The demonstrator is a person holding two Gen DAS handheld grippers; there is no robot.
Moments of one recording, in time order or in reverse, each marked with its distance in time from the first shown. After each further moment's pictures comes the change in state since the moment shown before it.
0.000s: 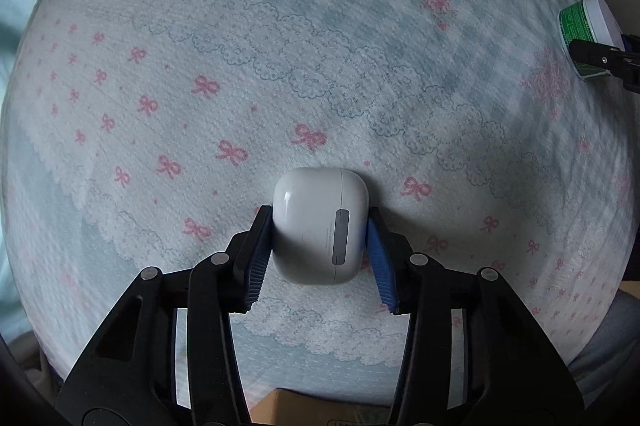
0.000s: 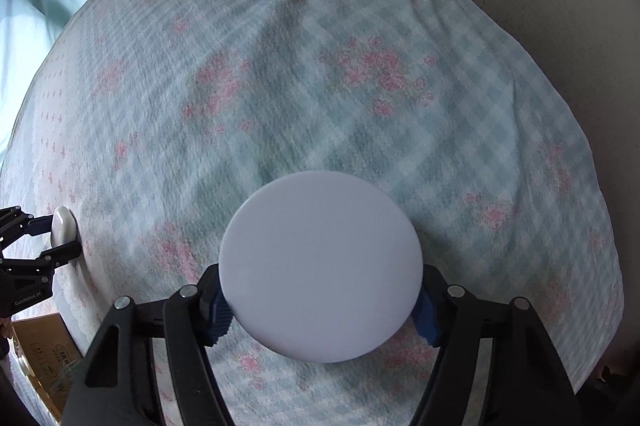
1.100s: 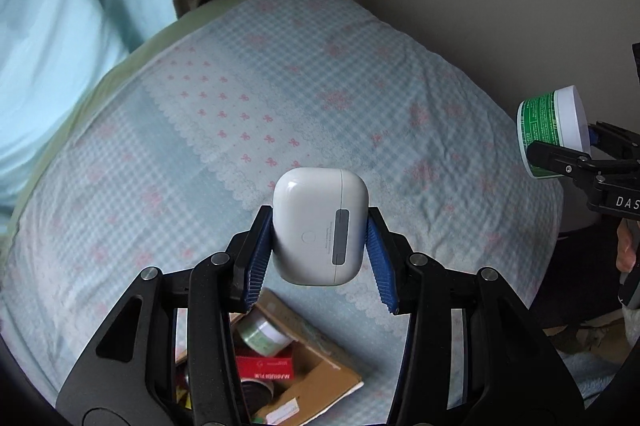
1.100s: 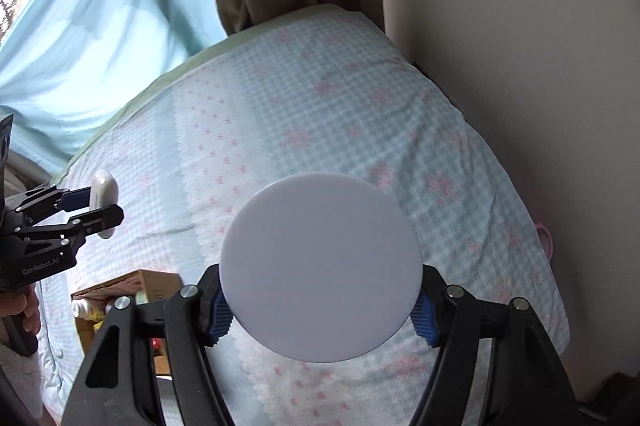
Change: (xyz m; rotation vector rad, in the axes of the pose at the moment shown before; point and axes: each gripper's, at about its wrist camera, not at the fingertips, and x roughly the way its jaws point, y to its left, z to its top) left arm -0.283 0.035 -0.147 -0.300 -0.397 -0.051; right arm -0.241 0.117 -0.047 -0.235 -0.224 0.133
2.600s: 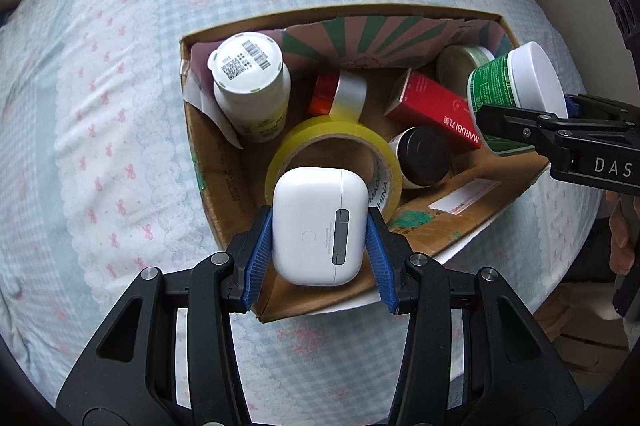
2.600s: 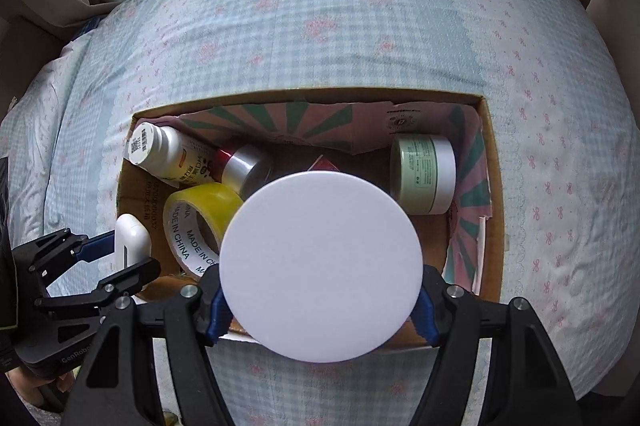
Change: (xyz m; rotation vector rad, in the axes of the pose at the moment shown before) left arm 0.018 0.182 -0.362 -0.471 0.157 0.043; right arm 0.131 0.331 -0.181 -0.383 0.292 0.123
